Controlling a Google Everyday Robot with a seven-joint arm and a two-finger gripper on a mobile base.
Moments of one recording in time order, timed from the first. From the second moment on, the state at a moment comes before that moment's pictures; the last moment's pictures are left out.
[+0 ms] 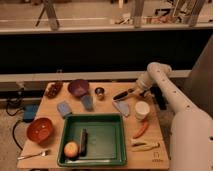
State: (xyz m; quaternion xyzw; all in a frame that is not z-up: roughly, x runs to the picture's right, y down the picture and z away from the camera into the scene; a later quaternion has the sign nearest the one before) arm 0.221 0.012 0.976 -0.21 -0.15 0.10 0.96
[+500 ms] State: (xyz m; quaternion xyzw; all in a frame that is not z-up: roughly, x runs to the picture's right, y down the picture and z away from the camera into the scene) arm 0.220 0.015 0.977 -0.22 -0.15 0.10 0.96
